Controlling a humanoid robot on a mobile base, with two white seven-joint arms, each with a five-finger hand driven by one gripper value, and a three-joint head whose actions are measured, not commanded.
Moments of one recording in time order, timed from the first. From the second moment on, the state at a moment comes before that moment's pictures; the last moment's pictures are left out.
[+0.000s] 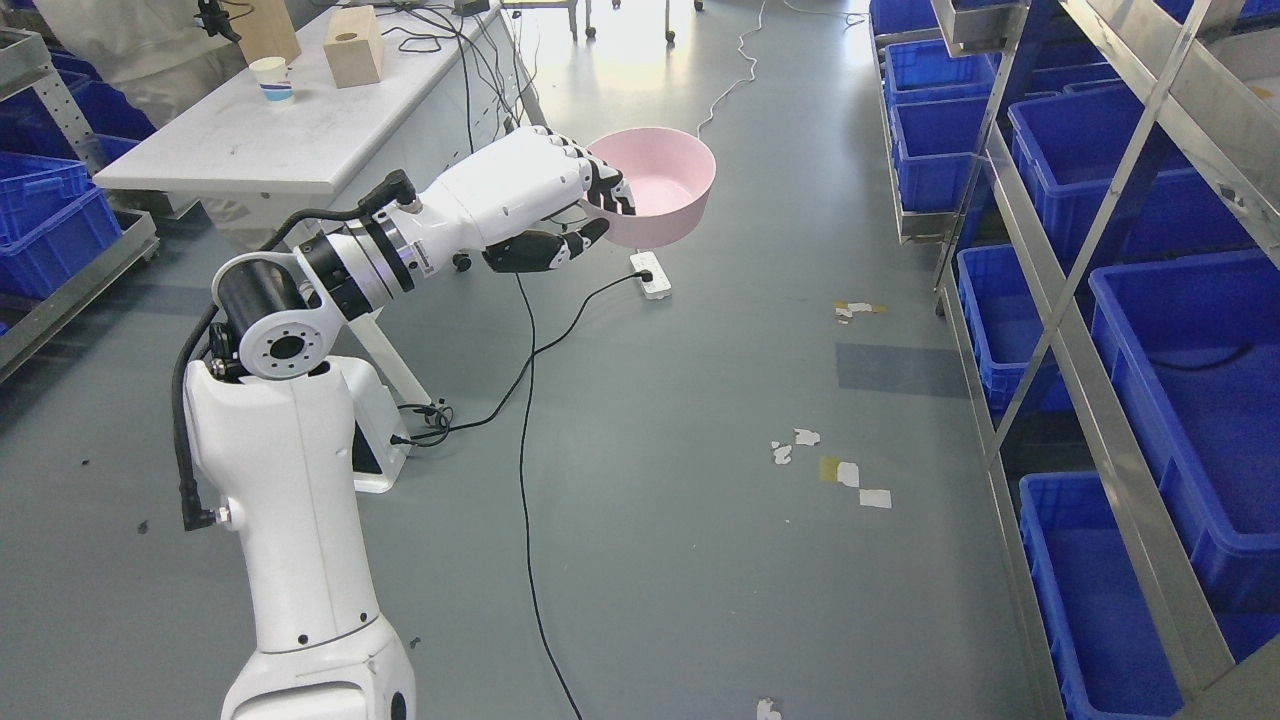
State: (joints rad) left arm -0.62 0.00 0.25 -1.60 -0.70 -0.78 -1.03; right arm 0.00 0.00 0.05 0.00 0.05 -0.08 -0.02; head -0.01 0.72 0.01
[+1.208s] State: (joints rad) left arm -0.60 0.00 0.20 -1.61 -0.68 -0.78 -1.03; right arm 0.00 0.00 0.05 0.00 0.05 -0.08 -0.02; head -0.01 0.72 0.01
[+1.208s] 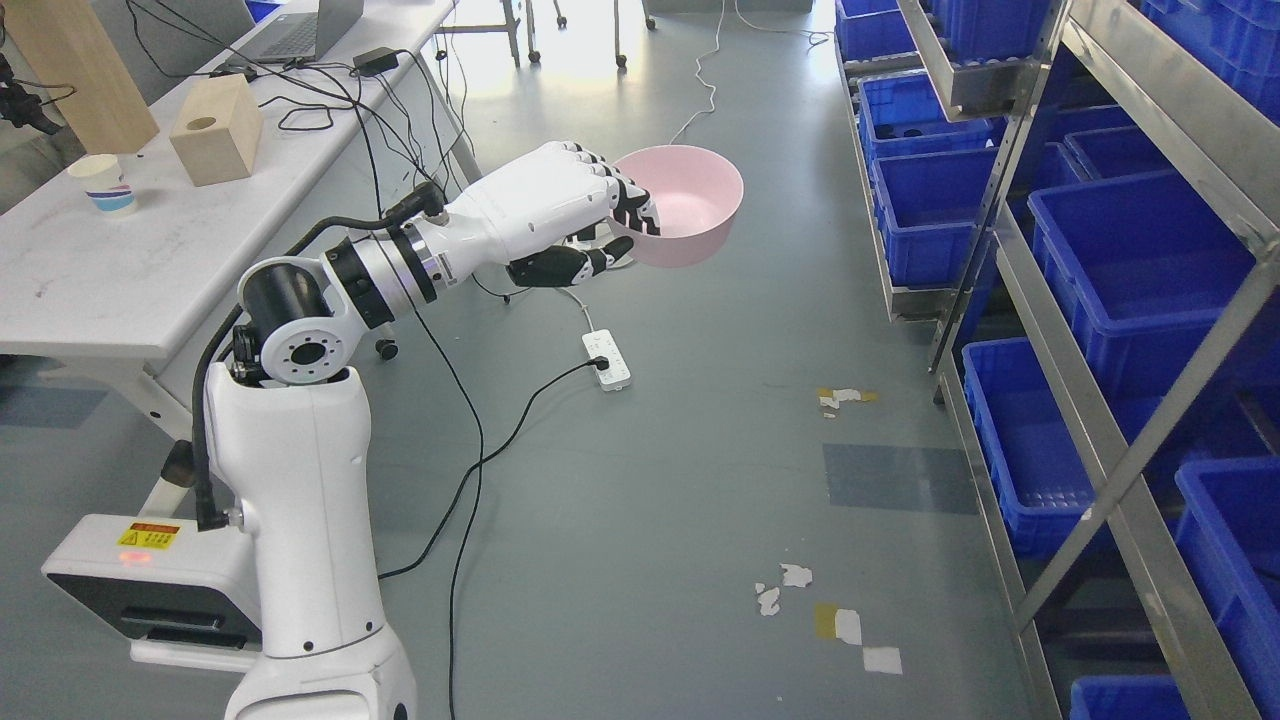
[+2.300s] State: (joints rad) left arm -0.58 0.00 0.17 -1.61 -0.67 -0.78 -1.00; right arm 0.00 0.00 0.05 0.00 0.05 -0.08 -0.02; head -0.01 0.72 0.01
